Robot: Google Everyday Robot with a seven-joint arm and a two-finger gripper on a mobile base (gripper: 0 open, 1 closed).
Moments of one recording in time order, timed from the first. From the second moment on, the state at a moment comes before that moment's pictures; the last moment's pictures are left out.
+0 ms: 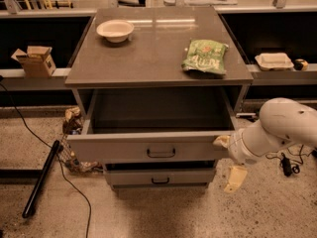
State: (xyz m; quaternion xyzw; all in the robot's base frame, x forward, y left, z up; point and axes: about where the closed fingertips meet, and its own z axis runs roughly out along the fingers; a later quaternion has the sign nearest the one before) arm 0.478 -0.192 0.640 -0.67 0.71 0.10 0.19
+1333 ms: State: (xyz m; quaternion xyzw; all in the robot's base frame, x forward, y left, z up) arm 0.557 -0.204 0.646 -0.68 0.70 0.07 0.21
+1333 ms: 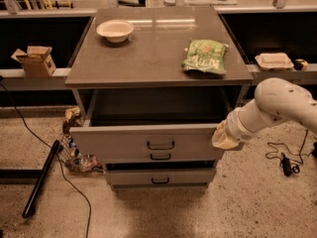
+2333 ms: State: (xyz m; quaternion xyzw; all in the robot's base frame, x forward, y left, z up) arm 0.594 -0.210 0.646 -0.68 0.70 0.07 0.22
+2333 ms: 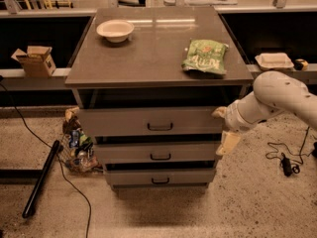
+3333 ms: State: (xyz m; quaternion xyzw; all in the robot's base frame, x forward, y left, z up) arm 0.585 -0.227 0.668 -0.67 0.71 0.05 0.23
